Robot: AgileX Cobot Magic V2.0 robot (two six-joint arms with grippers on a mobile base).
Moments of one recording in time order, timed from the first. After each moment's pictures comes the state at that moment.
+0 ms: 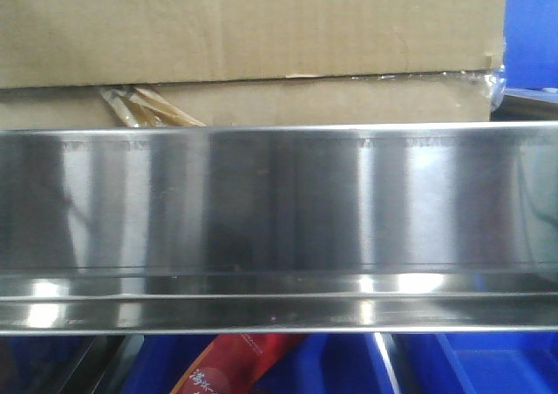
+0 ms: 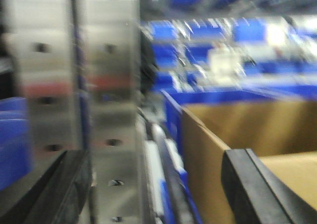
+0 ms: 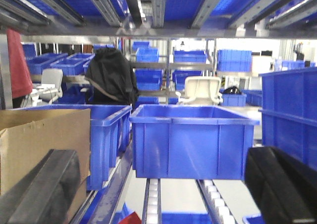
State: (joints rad) left arm -0.04 0.35 -0.82 -0.04 0.51 0.10; right arm 0.03 0.18 -0.55 0.11 0.28 -0.09
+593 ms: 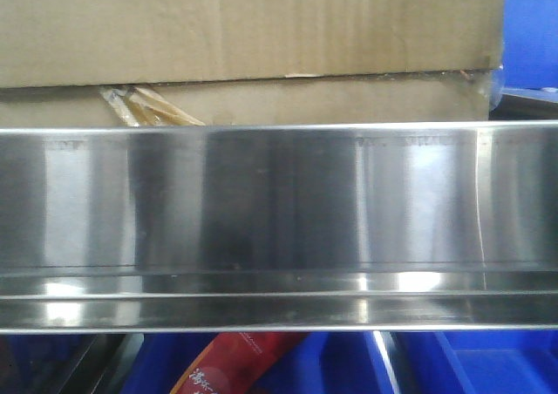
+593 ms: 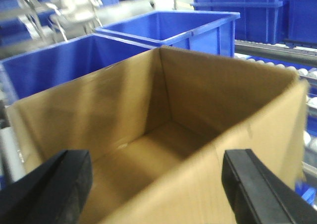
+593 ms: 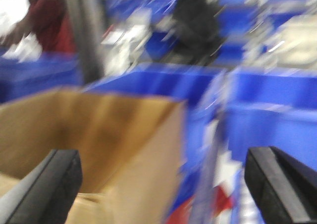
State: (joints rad) left arm -0.43 0.93 -1.24 -0.19 0.64 0.27; right arm 0.33 0.74 -1.12 0.20 0.57 -0.12
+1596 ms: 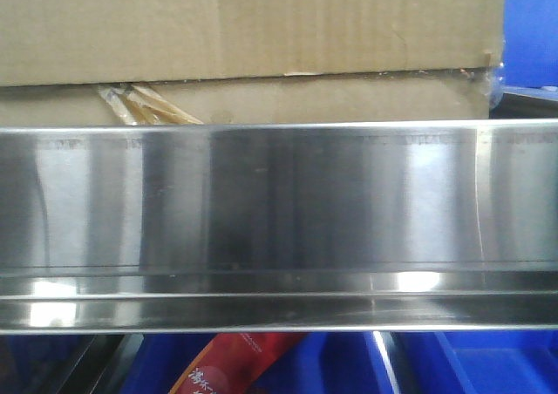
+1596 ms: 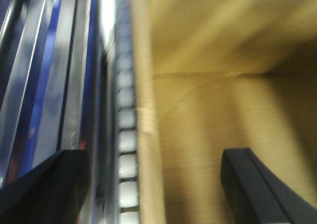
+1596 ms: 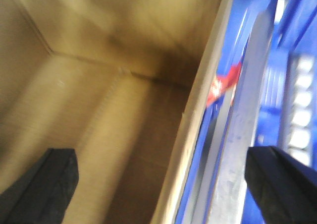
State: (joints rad) left arm -0.28 1.56 -1.86 0.18 1.22 -0.33; right arm 0.37 1.65 -1.98 0.15 1.23 0.02
